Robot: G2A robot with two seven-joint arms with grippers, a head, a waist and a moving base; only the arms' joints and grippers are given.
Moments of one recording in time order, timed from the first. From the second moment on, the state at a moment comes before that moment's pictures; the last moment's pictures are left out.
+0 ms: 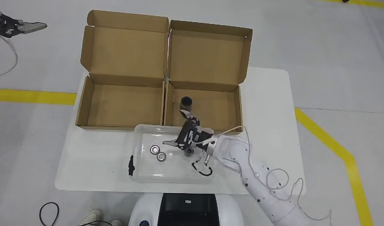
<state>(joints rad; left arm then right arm) 0.56 -0.16 -1.11 -1.50 0.89 -0.82 -0.11 -1.23 -1.38 0.90 -1.51 -1.53 -0.58 -0.05</state>
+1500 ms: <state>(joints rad) 0.56 -0.16 -1.11 -1.50 0.89 -0.82 -0.11 -1.44 -1.27 1.18 -1.82 -1.56 -0.89 -0.04</state>
